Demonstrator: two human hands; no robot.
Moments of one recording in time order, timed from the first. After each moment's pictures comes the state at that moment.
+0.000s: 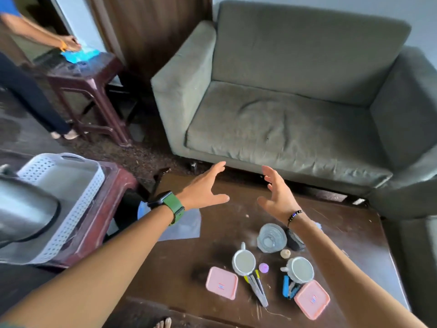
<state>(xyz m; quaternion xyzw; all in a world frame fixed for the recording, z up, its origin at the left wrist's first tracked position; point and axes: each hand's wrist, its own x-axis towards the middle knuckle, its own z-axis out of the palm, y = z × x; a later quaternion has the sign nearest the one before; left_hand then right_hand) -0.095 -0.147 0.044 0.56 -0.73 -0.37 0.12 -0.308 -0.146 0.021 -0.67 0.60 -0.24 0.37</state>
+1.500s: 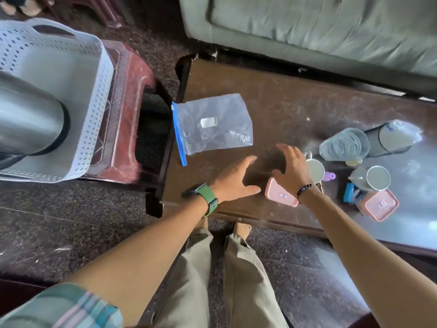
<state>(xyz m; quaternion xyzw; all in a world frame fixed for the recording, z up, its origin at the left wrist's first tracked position) -0.002 -0.032 -0.139 0.54 -0.65 -0.54 0.05 -0.174 -0.051 -0.139 -0.65 0.70 -0.01 0.32</state>
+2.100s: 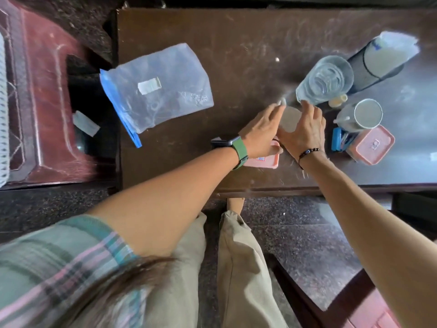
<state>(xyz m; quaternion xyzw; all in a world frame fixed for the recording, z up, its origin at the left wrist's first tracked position) -0.136 -0.057 -0.198 0.43 -0.81 -0.40 0.00 -0.249 -0.028 -0.187 -0.50 0.82 -0.07 0.24</state>
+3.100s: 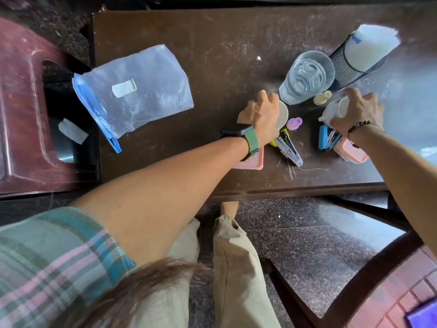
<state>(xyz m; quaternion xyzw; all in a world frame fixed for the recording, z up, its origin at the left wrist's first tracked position) -0.187 -0.068 -0.194 0.54 -0.81 -0.23 -0.03 -0.382 -0.046 -0.190 -0.45 0.87 0.07 0.19</state>
